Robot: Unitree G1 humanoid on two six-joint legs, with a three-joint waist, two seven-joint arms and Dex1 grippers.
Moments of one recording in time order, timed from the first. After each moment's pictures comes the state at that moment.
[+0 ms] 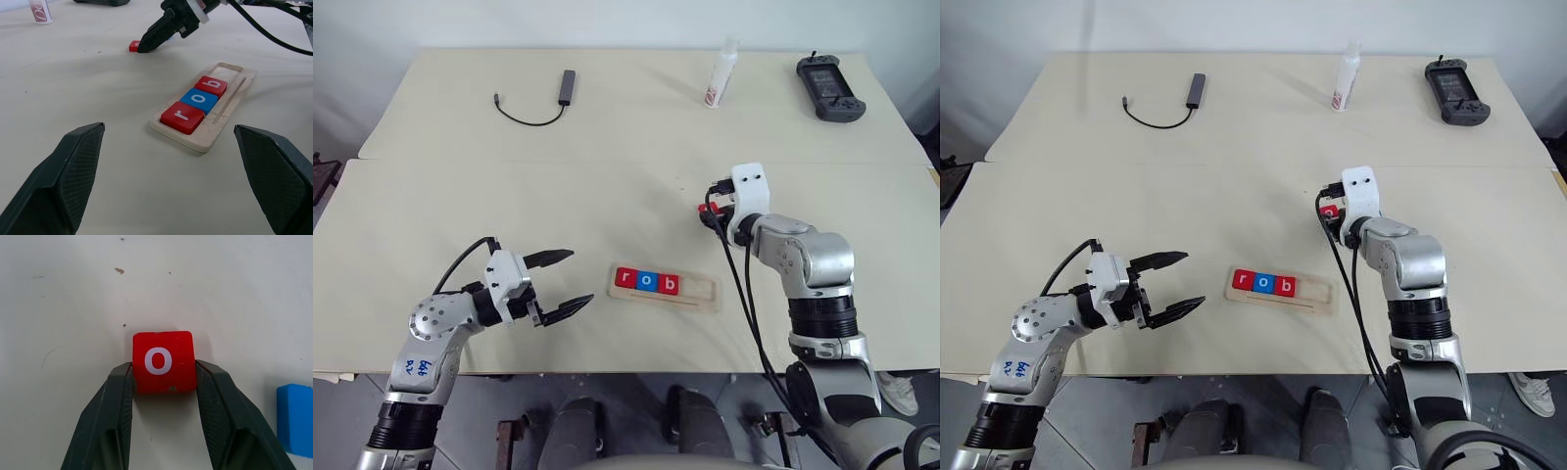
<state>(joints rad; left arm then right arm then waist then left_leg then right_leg) -0.09 0.56 0.06 -0.14 -0.41 0.04 -0.93 -0.69 -0.32 -0.06 0.01 0.23 1.08 0.20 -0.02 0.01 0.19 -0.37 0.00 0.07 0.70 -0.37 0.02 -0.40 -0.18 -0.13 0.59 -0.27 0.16</state>
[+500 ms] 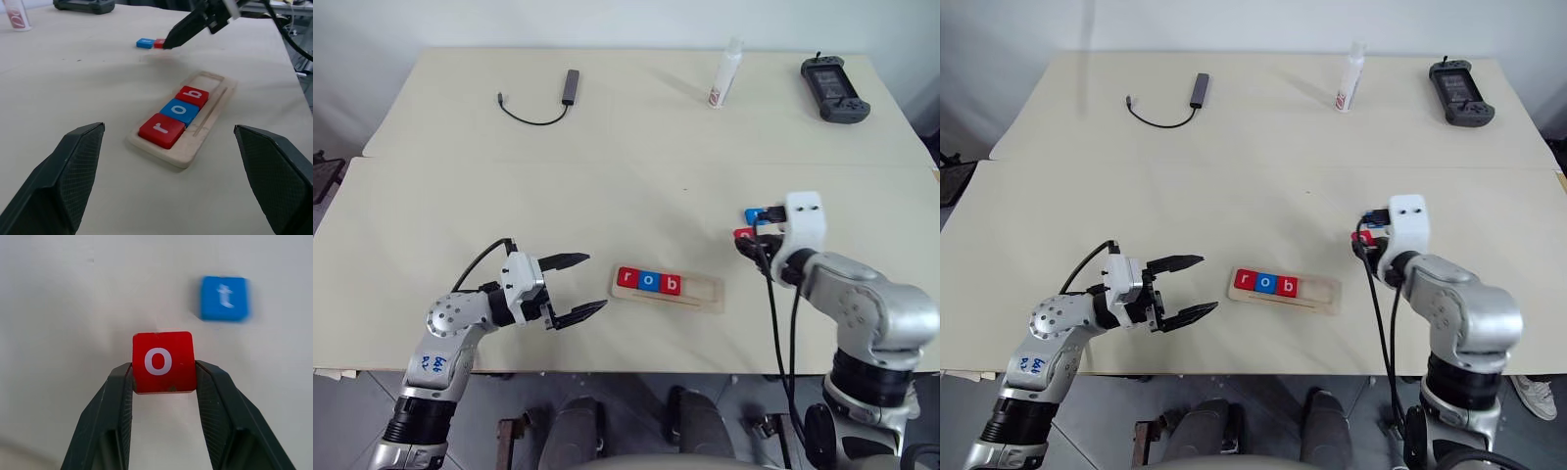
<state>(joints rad) -0.13 0.53 -0.01 -0.12 -0.41 0.05 -0.99 -0.36 -0.33 -0.36 -0.66 0.32 1.54 0.19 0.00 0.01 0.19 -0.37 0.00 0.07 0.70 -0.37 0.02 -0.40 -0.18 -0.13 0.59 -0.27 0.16</state>
